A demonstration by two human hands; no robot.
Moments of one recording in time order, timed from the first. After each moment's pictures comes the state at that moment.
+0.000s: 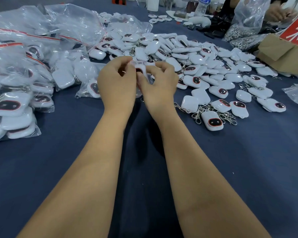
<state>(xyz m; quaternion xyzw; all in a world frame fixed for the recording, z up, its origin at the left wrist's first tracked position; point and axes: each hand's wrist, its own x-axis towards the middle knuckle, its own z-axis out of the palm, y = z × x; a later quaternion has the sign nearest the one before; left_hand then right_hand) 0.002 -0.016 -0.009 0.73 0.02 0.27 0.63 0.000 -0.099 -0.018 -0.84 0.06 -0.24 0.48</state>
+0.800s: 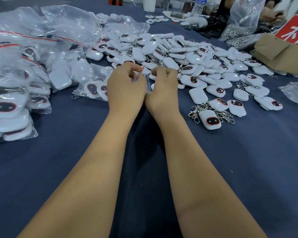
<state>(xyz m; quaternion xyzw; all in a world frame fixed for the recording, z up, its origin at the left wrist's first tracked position) -0.003 -0.026 -0.016 0.80 -0.02 0.21 0.56 -0.014 -0.113 -0.016 -0.91 0.05 -0.20 0.35</state>
